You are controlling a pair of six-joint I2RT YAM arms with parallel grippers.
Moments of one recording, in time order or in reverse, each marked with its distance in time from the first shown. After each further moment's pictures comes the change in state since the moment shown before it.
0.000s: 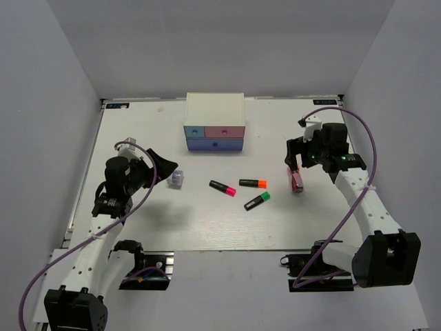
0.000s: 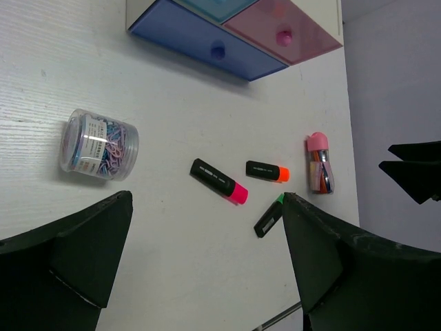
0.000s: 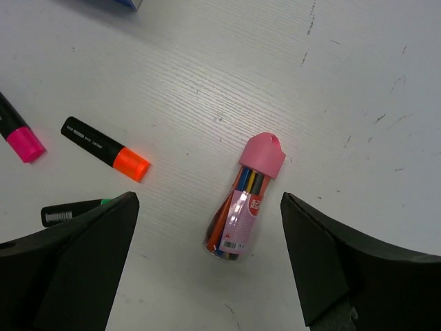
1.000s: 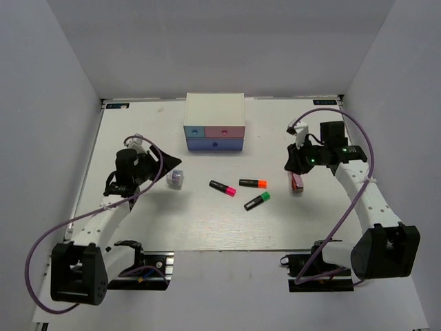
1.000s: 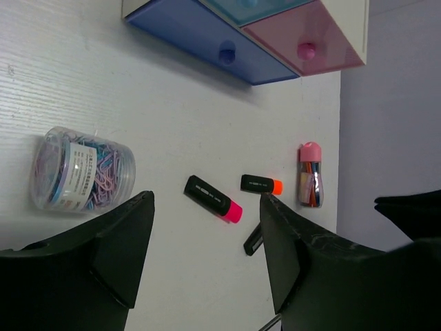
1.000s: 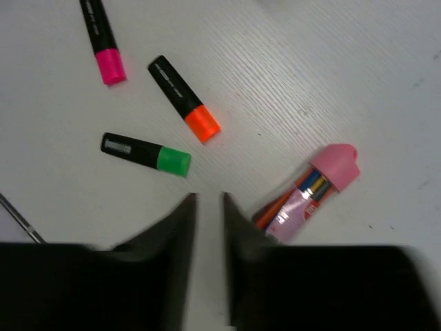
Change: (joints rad) left arm -0.002 0.271 -0.034 0.254 0.052 -0.109; right arm 0.000 0.060 0.110 -0.264 -0.269 -0.297
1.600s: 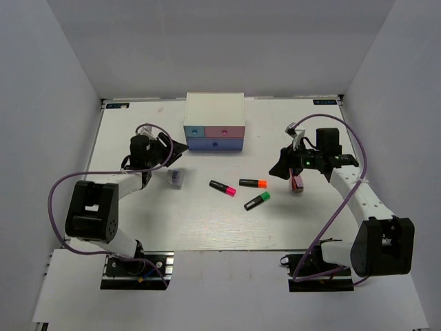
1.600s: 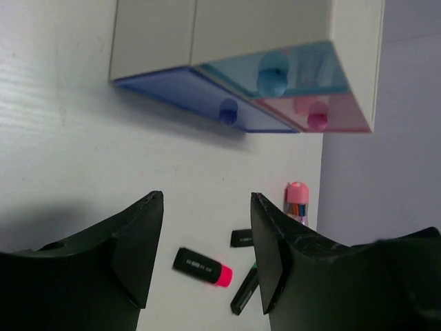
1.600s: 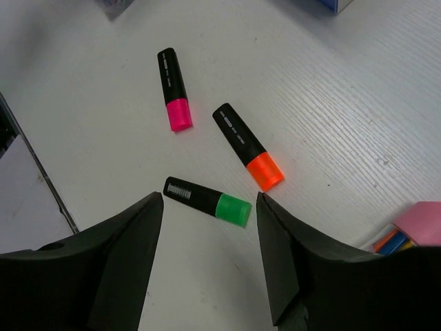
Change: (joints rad) left arm -0.019 0.473 0.099 0.398 0.019 -0.134; right arm 0.002 0.019 -0.164 0.286 -0.265 0.250
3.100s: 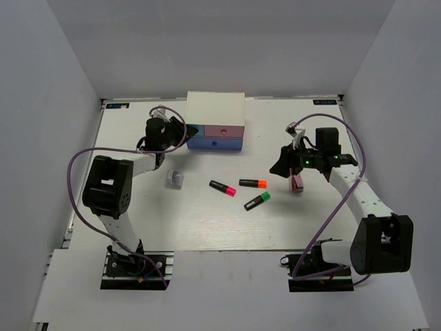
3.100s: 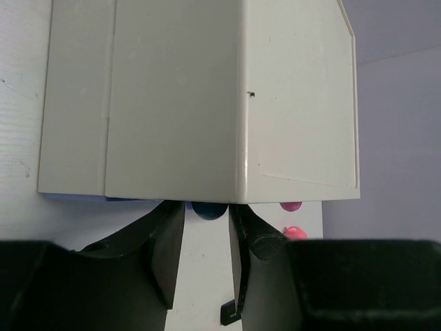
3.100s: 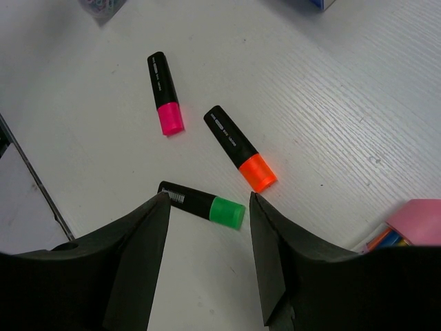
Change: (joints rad) left arm -0.086 0.304 0.325 0.079 -0.092 0.019; right arm 0.000 0.016 -0.011 0.039 0.024 0.033
